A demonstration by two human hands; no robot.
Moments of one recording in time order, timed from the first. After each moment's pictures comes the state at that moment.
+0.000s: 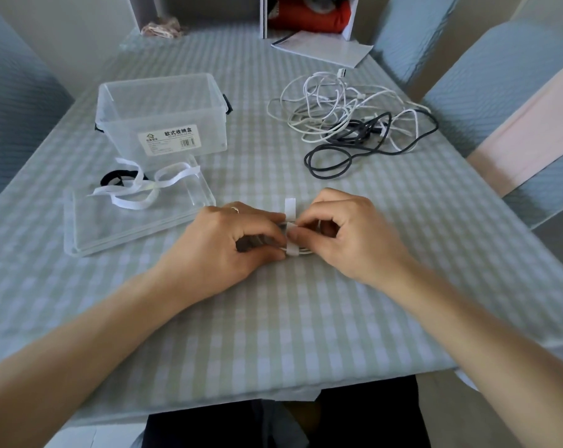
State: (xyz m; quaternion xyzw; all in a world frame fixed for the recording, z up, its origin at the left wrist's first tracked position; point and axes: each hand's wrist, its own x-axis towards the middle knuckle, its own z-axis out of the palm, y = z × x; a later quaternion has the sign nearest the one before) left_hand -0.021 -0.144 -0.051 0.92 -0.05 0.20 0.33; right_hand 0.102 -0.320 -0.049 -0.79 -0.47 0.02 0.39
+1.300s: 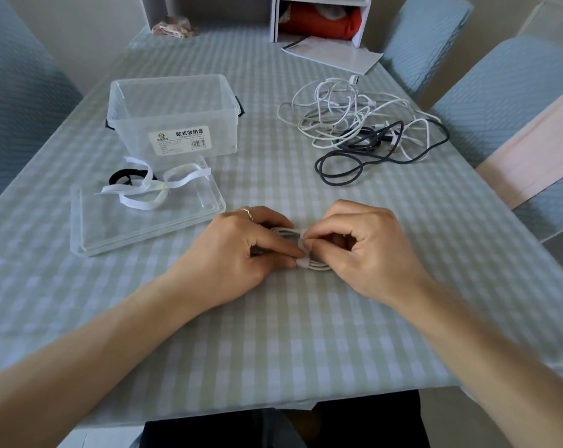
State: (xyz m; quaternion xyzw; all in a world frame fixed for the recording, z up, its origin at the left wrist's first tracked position) left_hand -0.019 -0.148 -0.049 0.92 -0.01 0.15 0.37; right_hand 0.094 -0.323 -0.046 -0.77 -0.49 -0.03 0.40
